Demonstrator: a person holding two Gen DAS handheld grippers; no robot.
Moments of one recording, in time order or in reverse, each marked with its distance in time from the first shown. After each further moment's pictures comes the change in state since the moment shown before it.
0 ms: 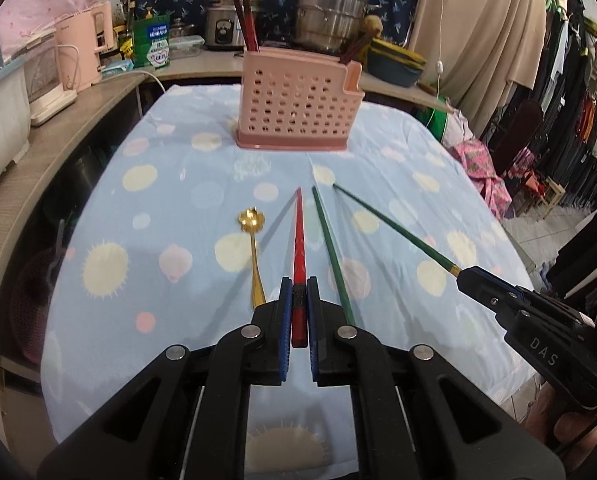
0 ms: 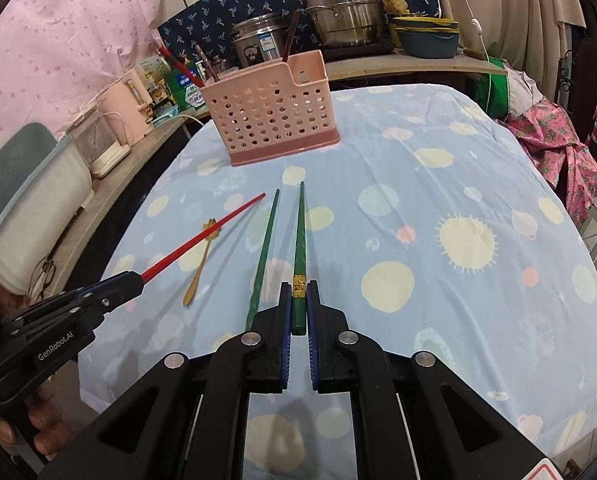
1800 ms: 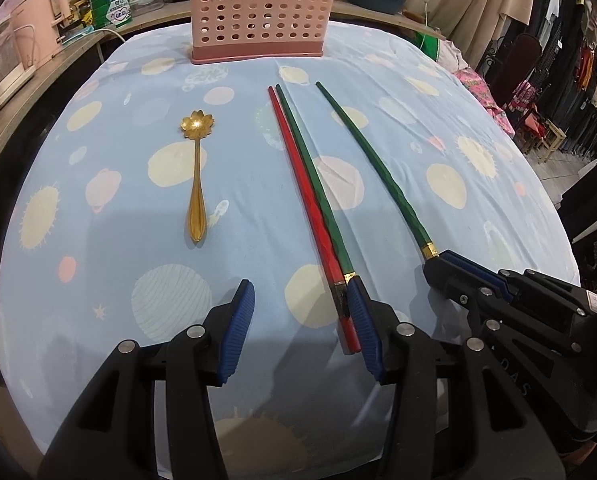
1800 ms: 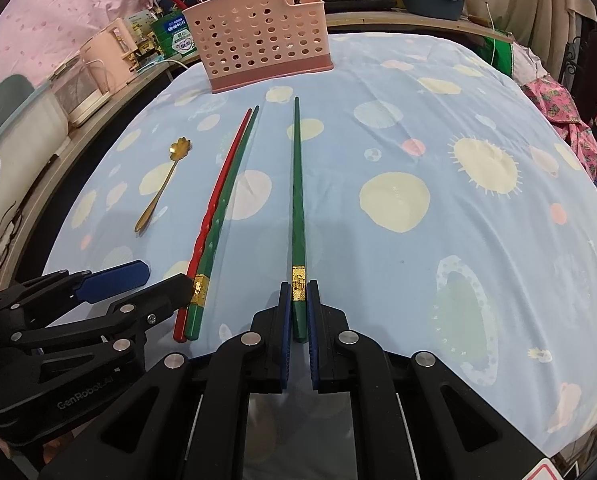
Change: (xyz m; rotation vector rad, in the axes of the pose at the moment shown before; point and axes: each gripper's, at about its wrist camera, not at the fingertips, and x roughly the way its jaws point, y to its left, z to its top) left arm 0.071 -0.026 -0.055 0.098 0.204 0.000; right arm 0.052 -0.004 -0.051 -0.041 0.143 -0.062
